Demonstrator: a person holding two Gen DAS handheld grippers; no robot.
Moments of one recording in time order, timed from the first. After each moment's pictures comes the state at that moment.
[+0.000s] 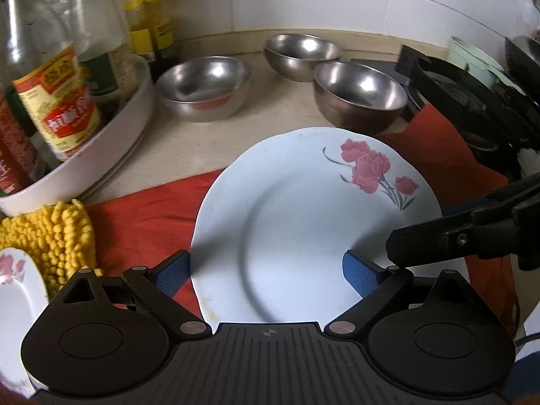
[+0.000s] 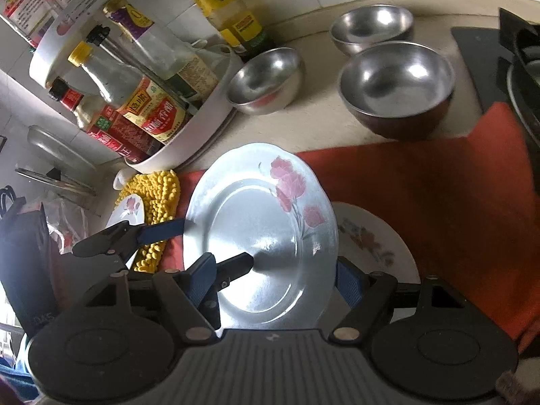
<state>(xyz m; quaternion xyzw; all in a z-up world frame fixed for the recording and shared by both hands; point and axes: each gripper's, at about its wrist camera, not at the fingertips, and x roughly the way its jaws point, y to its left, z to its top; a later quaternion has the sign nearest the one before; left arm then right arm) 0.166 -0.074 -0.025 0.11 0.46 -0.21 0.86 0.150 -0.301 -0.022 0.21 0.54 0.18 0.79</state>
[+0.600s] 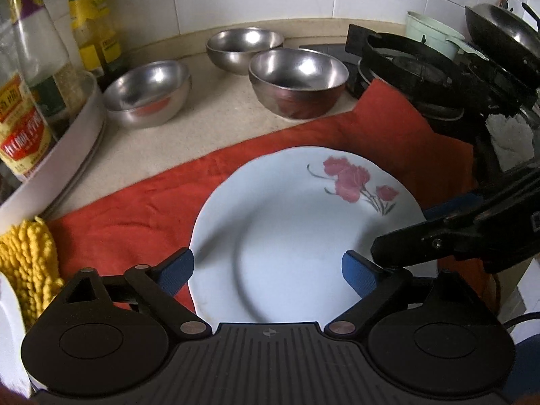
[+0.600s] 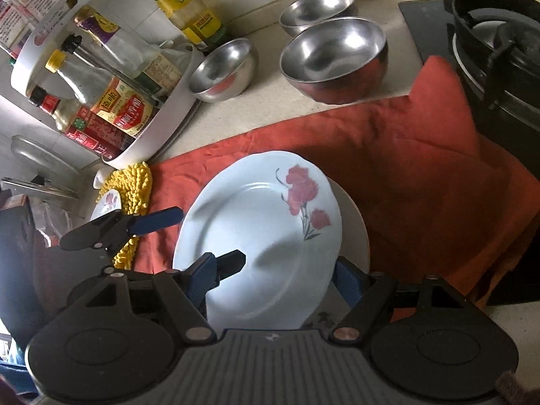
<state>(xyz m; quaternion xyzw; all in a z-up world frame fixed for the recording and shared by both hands) 0.145 -0.106 -0.030 0.14 0.45 -0.25 0.84 0.120 -0.329 -0.033 0.22 0.56 0.15 0.79</state>
